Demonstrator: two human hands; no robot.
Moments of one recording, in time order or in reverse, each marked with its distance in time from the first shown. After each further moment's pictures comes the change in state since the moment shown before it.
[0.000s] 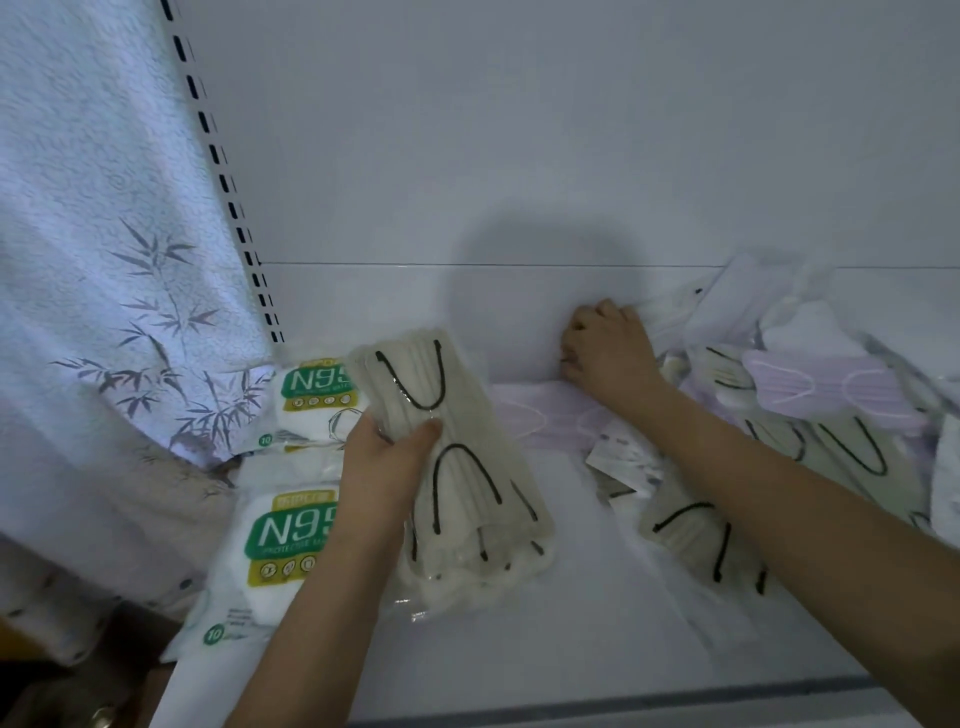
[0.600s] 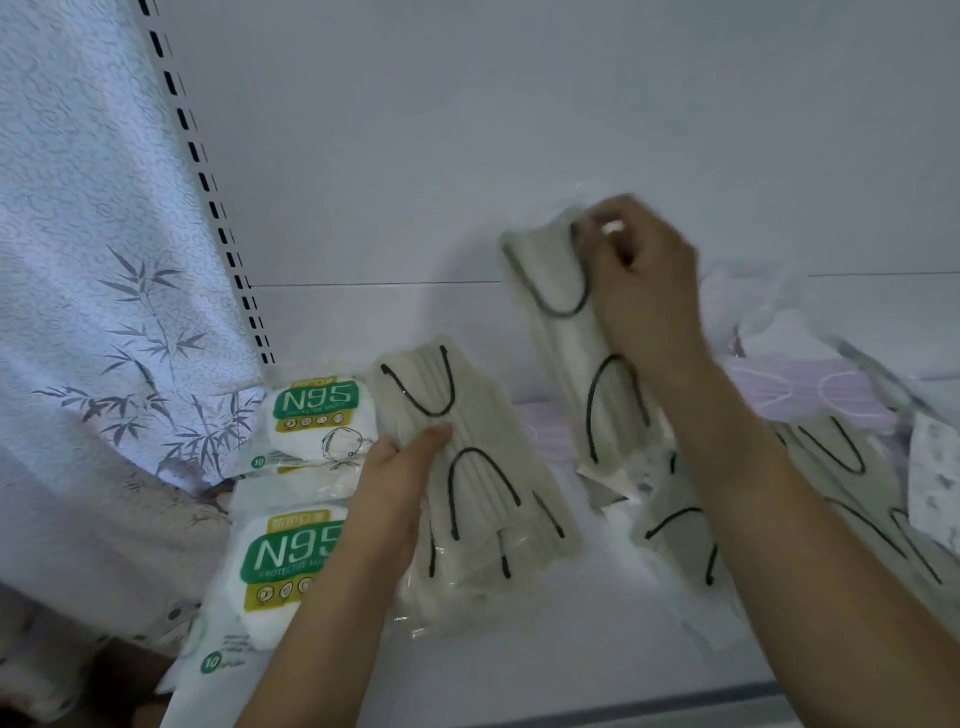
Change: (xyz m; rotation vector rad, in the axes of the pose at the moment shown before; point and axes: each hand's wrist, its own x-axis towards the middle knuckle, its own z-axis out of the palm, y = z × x) left_hand 0.001 0.004 0.011 -0.237 -0.122 -0.190; right_hand -0.003 -0.033 -0.148 0.932 0.569 0.390
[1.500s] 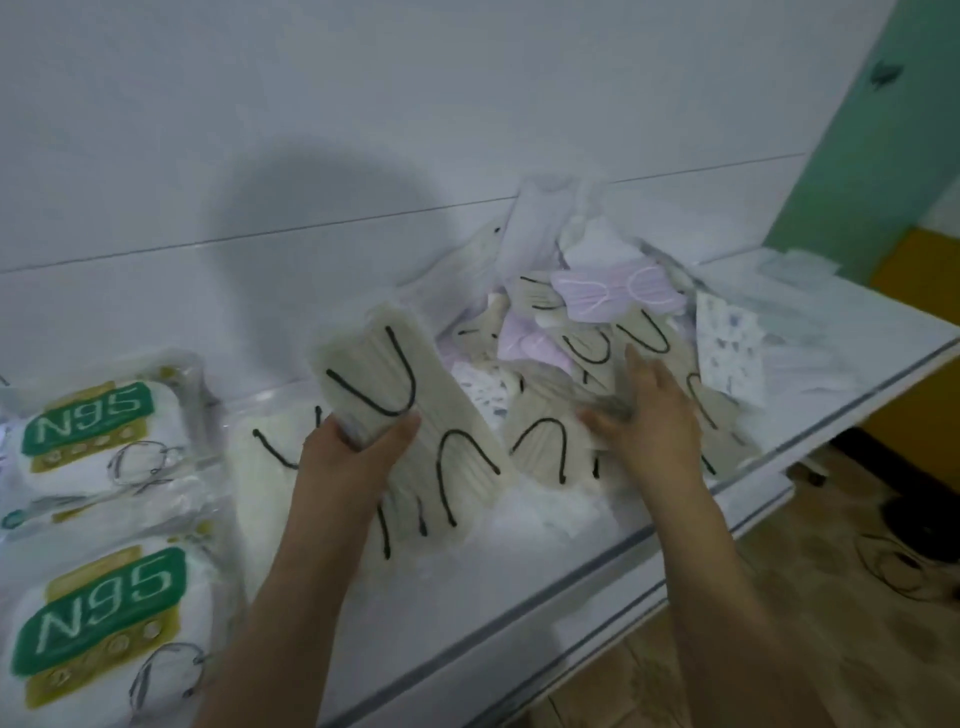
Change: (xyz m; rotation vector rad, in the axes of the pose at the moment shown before) left_hand -0.027 -0.035 0.044 0.369 -0.291 0.058; right_hand -0.173 0.131 -0.128 -0.752 -0.142 0.674
